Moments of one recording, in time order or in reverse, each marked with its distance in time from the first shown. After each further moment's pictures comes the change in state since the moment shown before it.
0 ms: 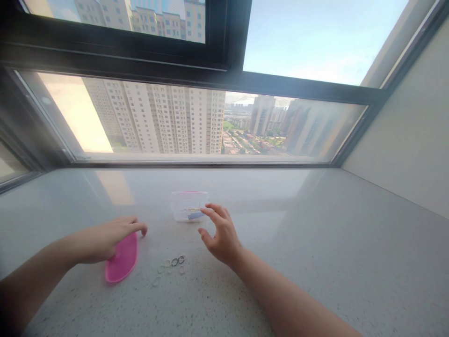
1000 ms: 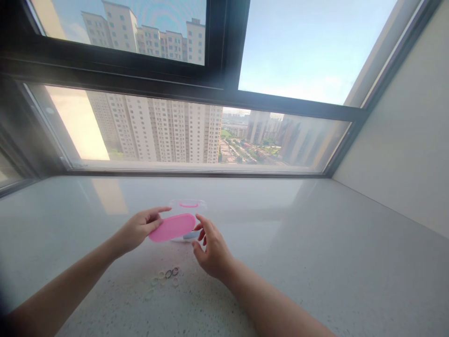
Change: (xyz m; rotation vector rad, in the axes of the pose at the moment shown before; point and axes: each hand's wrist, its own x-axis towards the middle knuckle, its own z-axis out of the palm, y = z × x) left_hand 0.062 0.044 0.017 -0.728 0.488 0.092; right_hand -0.006 0.003 0.015 0.148 -0.062 0.014
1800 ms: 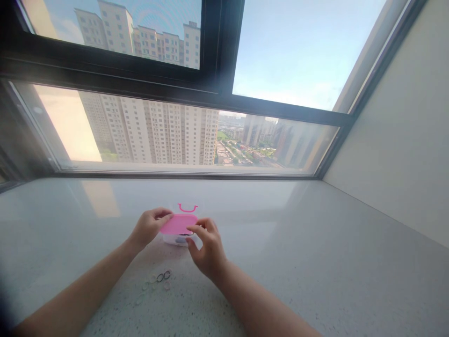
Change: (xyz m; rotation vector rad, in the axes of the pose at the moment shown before) left_hand 0.031 -0.010 0.040 -0.039 0.266 0.047; right_hand 0.006 -0.004 -0.004 -0.140 0.205 -0.121
